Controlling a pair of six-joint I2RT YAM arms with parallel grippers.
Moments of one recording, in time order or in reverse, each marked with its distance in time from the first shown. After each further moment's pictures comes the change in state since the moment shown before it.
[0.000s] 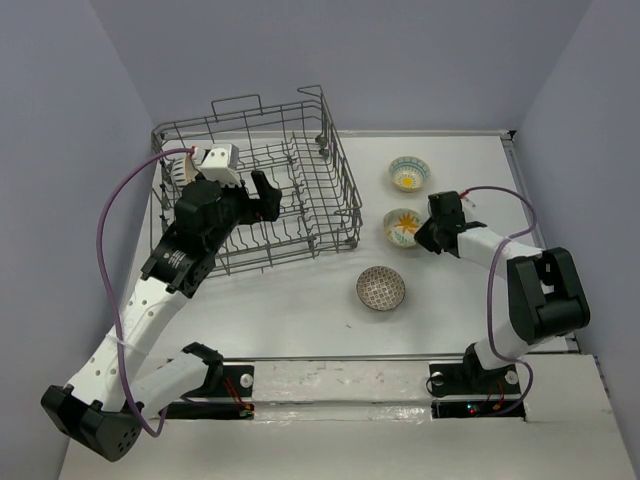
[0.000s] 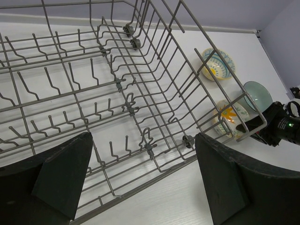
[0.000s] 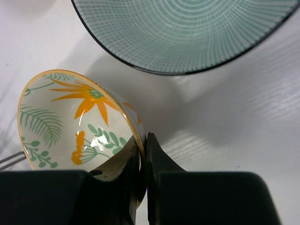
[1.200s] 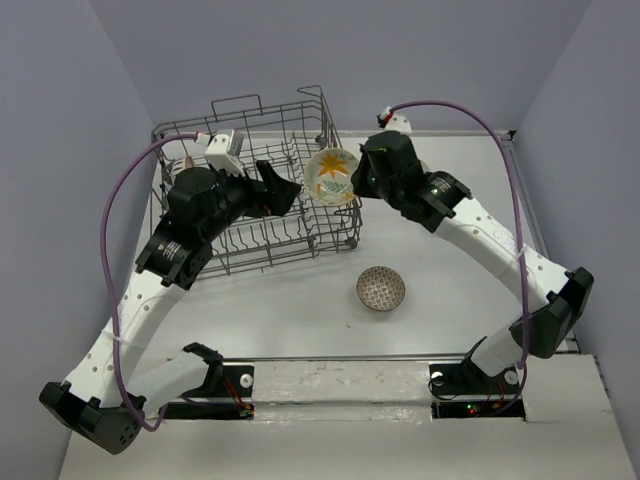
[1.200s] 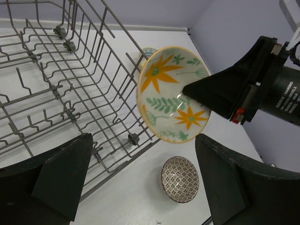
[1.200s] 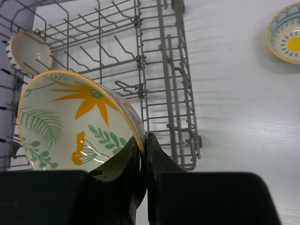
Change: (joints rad) left arm -0.001 0.045 0.122 -0.014 0.249 -0.123; right arm 0.510 -0.073 0.798 -0.472 0.214 -0.291
